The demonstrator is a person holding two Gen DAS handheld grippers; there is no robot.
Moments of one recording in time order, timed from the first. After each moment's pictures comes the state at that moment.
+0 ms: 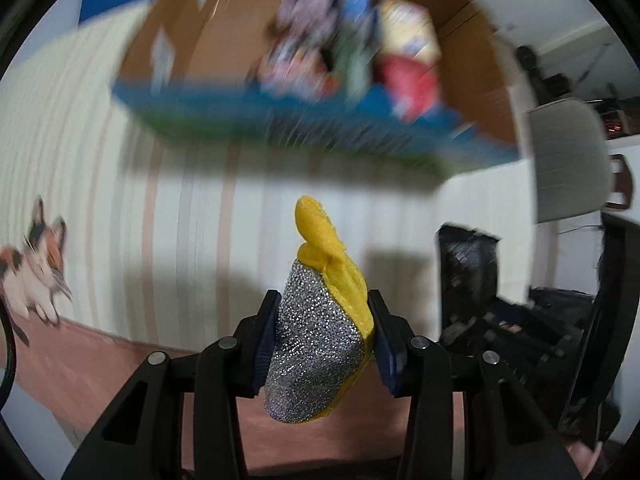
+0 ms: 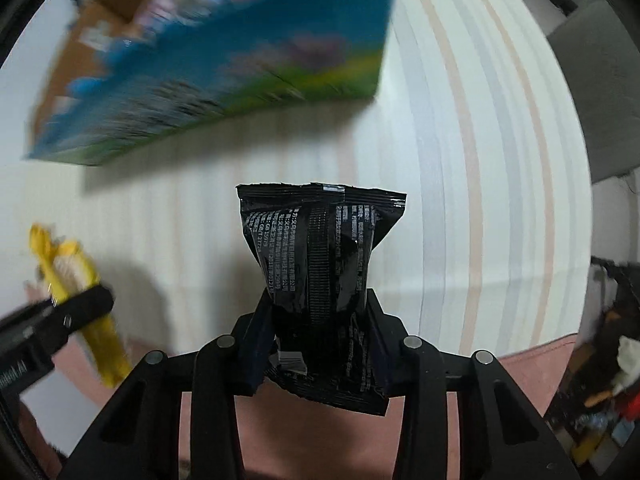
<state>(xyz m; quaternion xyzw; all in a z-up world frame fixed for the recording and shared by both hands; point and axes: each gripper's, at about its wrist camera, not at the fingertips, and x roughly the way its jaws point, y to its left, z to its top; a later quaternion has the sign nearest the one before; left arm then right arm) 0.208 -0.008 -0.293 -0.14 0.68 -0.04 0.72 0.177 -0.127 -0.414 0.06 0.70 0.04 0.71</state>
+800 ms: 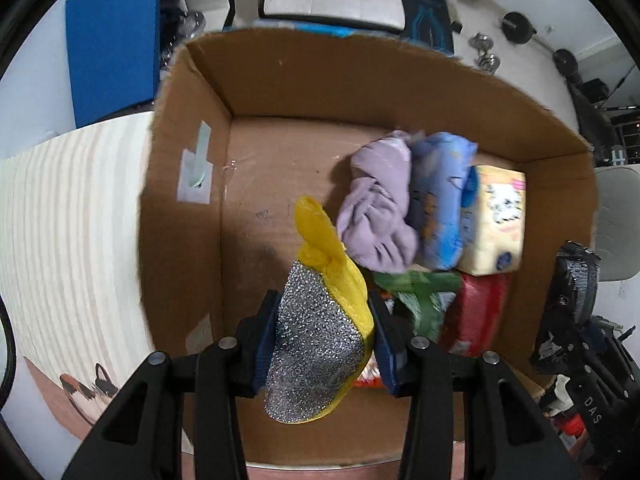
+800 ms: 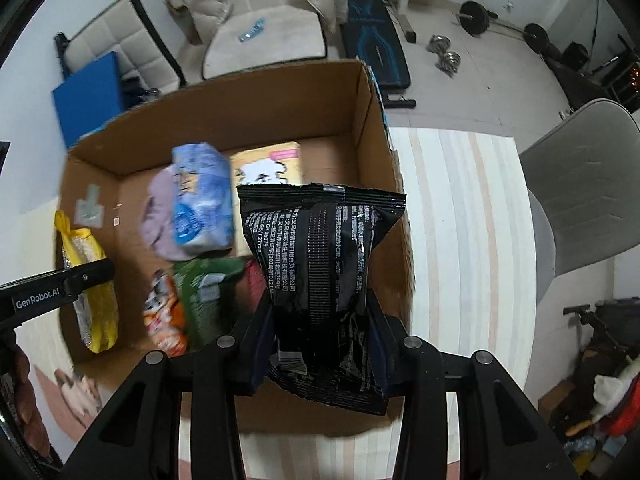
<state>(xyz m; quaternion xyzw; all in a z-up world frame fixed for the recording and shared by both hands) 0.440 0.059 -0.333 -0.08 0.72 0.01 0.69 0.383 -0.107 -0.349 0.03 0.65 -0.01 0.76</state>
